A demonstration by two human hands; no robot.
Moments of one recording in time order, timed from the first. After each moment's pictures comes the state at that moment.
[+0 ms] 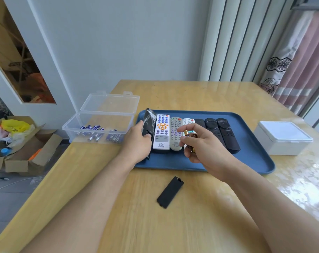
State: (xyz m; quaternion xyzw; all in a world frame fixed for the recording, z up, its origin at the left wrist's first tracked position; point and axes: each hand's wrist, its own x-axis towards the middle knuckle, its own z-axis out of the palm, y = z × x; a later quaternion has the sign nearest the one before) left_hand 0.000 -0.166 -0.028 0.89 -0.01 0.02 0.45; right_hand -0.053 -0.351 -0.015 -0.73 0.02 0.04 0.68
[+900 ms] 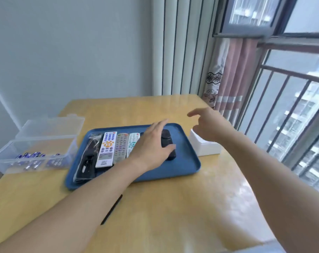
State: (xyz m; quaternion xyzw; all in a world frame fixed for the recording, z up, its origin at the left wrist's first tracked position) left_hand -0.033 -0.324 0.008 0.88 -0.31 0.04 0.36; right_hand -0.063 -0.523 0.062 -0.97 0.13 -0.11 0.18
